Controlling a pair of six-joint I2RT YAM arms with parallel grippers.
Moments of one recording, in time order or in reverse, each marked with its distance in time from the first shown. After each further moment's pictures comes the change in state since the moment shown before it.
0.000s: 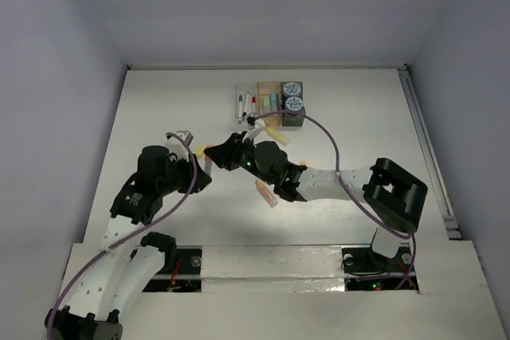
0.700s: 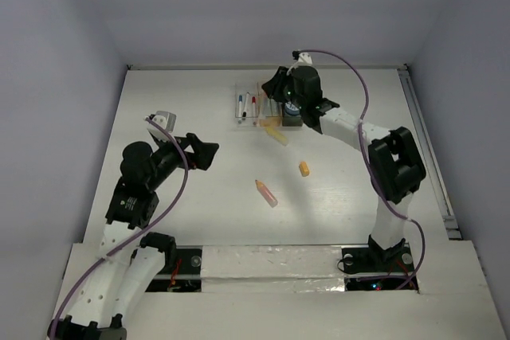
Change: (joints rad) left arm 0.042 -0.040 0.002 0.412 0.006 -0.007; right arm -0.528 0.118 0.363 -0.420 -0.146 -0.213
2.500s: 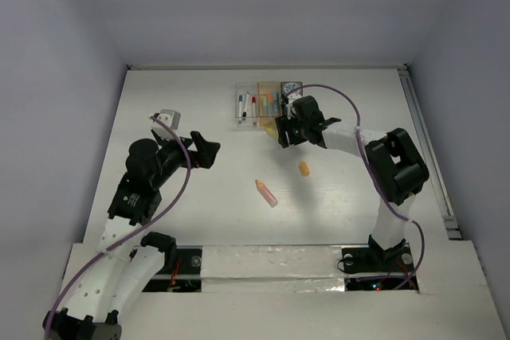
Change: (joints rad) left arm -0.058 0.033 0.015 -0.023 -0.098 0.004; right arm -0.050 -0.002 -0.206 -0.382 -0.066 -0.449
